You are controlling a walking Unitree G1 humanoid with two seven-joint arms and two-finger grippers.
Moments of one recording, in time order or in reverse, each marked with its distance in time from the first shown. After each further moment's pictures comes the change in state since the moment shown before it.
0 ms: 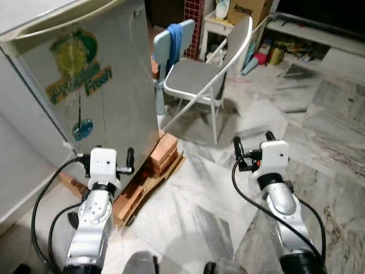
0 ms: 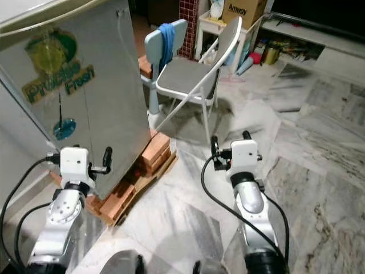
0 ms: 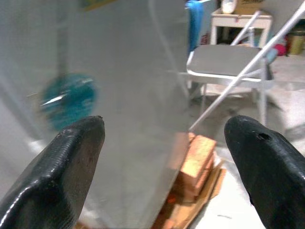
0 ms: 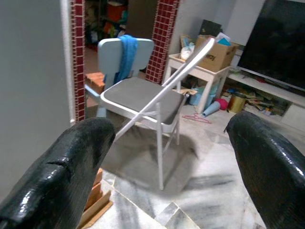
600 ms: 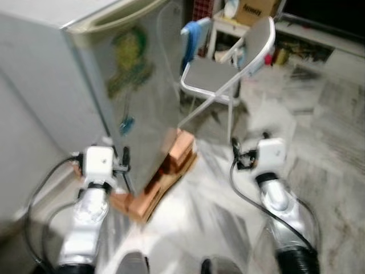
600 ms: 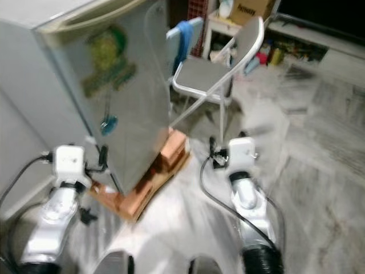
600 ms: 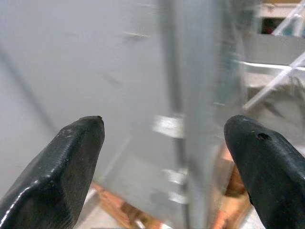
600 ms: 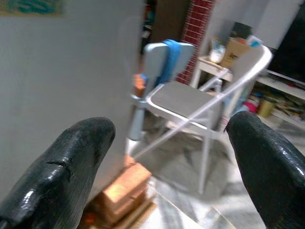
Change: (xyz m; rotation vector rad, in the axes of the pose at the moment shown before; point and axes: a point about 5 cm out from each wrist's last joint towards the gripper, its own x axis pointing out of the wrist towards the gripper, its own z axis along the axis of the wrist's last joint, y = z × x) left arm -0.002 0.016 -0.001 0.026 0.012 0.058; right arm 0.011 0.020 0.003 0.015 -0.010 0.079
